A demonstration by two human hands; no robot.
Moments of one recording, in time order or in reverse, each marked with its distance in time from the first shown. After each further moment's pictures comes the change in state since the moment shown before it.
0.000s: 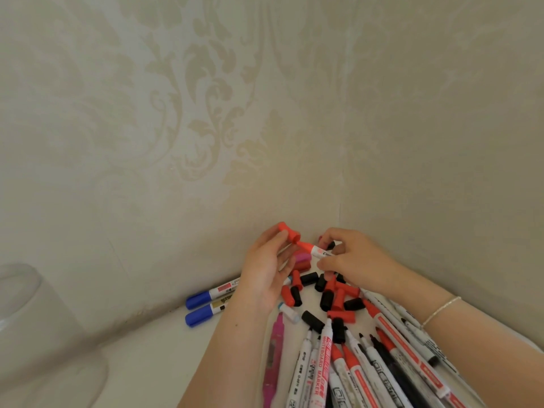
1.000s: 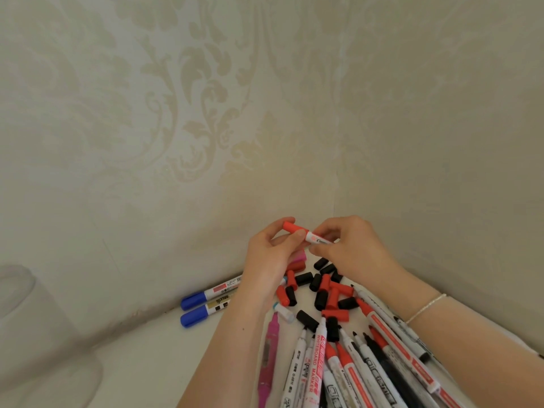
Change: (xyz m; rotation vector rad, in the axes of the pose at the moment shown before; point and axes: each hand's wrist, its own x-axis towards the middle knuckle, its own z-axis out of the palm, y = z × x) left_hand -0.004 0.001 0.009 0.309 -0.122 0.209; right_hand 0.000 -0.010 -0.001 -0.103 0.253 -0.105
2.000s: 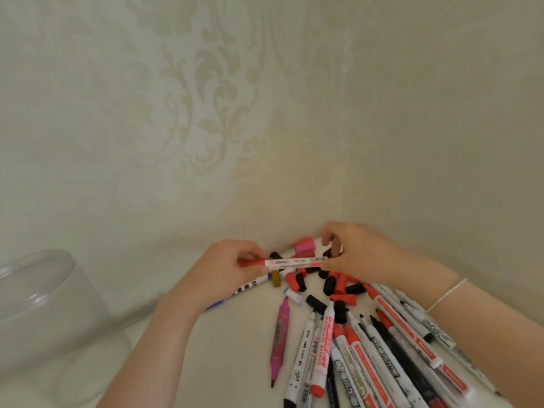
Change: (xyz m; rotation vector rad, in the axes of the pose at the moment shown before) left_hand -0.038 0.028 -0.083 1.003 -0.157 0.094; right_hand -0.020 -0.005 -0.013 -0.390 -0.331 -0.084
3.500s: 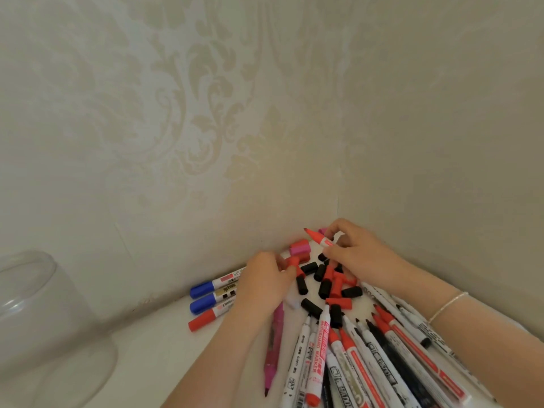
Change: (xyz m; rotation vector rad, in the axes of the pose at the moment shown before) left_hand 0.037 0.014 0.081 0.112 0.168 -0.192; right_hand 0.004 0.011 0.013 0.534 0.103 0.122
